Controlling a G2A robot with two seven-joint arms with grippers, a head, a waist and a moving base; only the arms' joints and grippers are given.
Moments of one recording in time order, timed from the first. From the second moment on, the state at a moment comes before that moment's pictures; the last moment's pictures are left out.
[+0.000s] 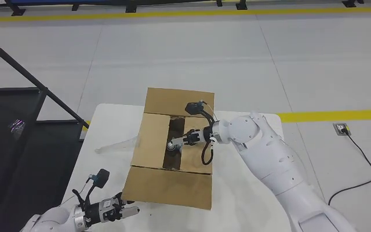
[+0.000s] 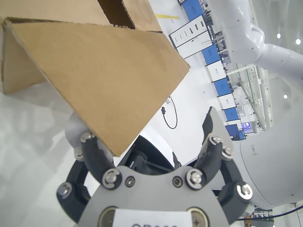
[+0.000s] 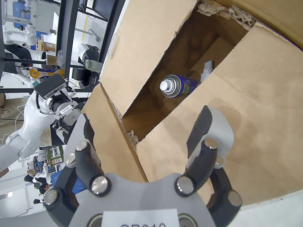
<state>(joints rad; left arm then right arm) 1.49 -0.92 -1.60 -1.64 -0.13 -0.82 -1.00 -0.37 -1.41 0.90 -1.00 -0.25 -0.23 1.08</state>
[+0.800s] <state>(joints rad) 1.39 -0.91 -1.56 -1.70 -0.17 -0.67 -0.73 -0.50 -1.37 1.13 -1.08 -0.24 -0.16 0.65</state>
